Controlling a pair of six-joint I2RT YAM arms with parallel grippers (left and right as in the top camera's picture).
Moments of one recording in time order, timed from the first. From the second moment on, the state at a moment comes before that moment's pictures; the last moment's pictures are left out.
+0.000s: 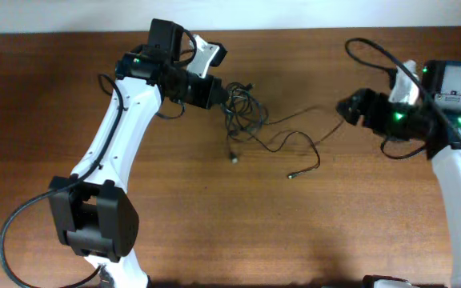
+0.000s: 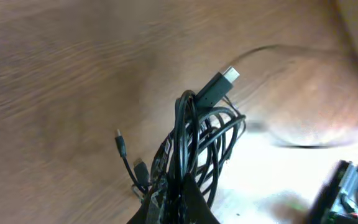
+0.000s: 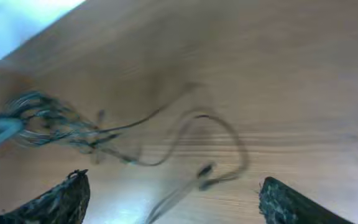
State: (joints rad) left arm -0.21 1.91 1.76 -0.95 0.63 0.12; right arm -0.10 1.42 1.36 -0.91 -0.50 0.30
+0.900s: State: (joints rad) left arm -0.24 1.91 1.76 -0.96 0.68 -0.25; right arm 0.39 1.80 1.36 -0.33 -0.46 0.91
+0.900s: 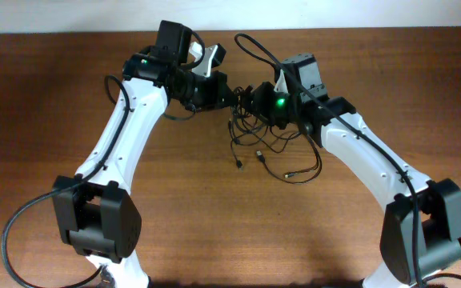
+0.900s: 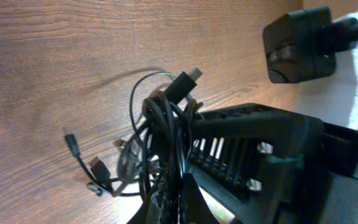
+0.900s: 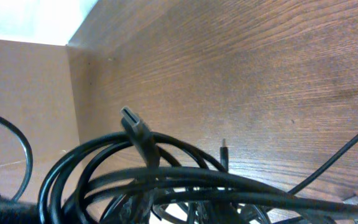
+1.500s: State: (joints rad) left arm -0.24 1.92 1.76 -0.96 0.16 -0.26; right arm 0.16 1.41 1.36 -0.61 -0.70 0.70
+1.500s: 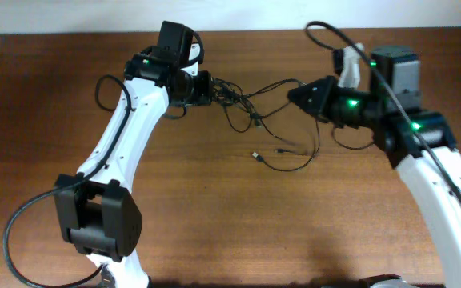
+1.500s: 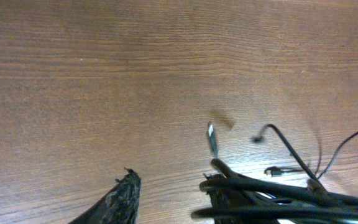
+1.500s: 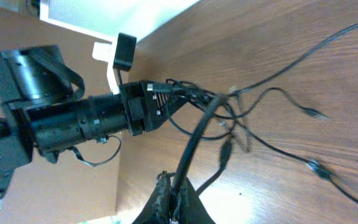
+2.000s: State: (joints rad) left arm -0.24 1.97 1.88 -1.15 0.57 0.46; right arm 0.05 1.38 1.36 -1.00 -0.37 0.43
